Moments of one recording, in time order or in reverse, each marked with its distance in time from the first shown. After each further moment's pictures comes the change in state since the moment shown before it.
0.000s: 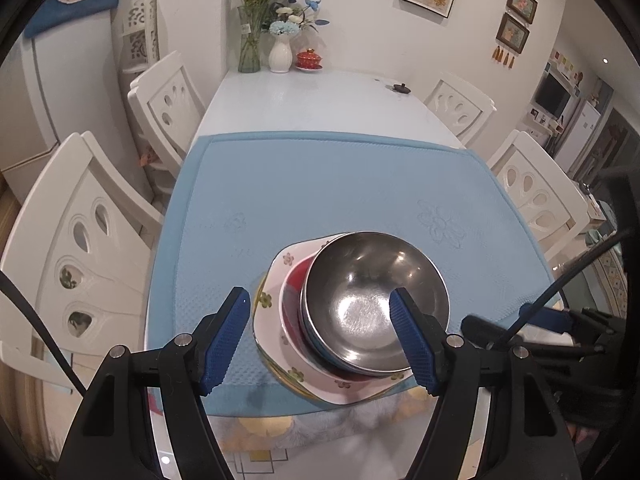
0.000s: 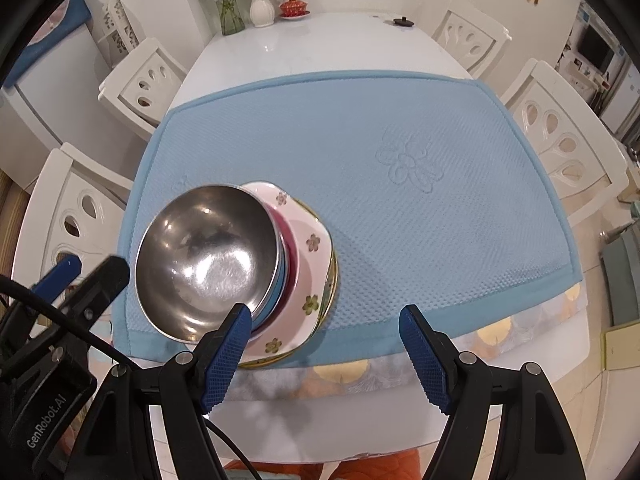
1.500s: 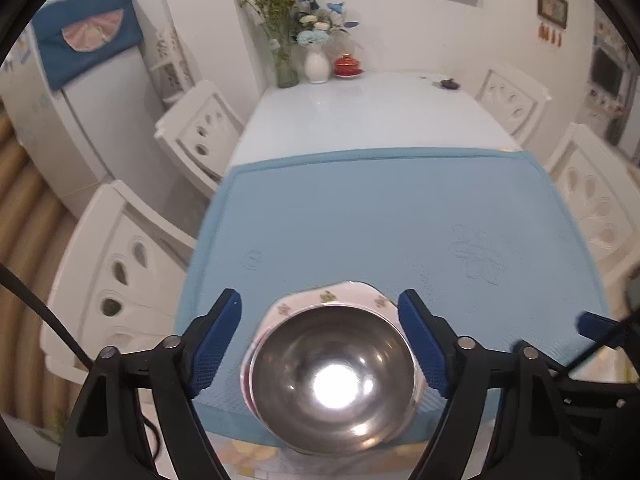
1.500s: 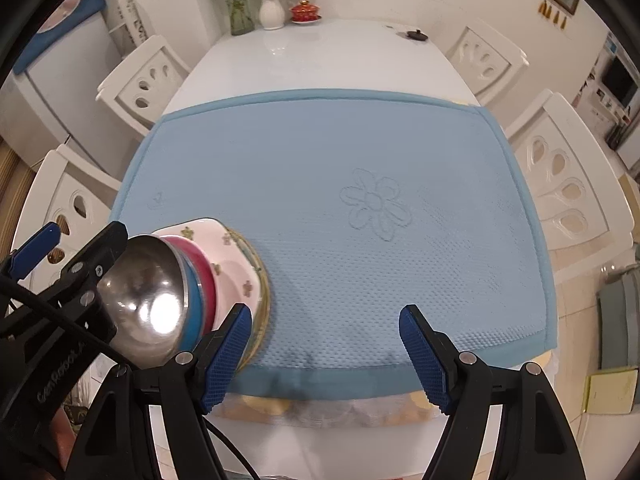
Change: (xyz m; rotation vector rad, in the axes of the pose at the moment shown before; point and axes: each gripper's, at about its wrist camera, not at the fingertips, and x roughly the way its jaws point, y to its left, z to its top) left arm 0.032 -0.089 0.054 0.038 -0.012 0.355; right arm 0.004 -0.071 0.057 -0.115 0.014 0.021
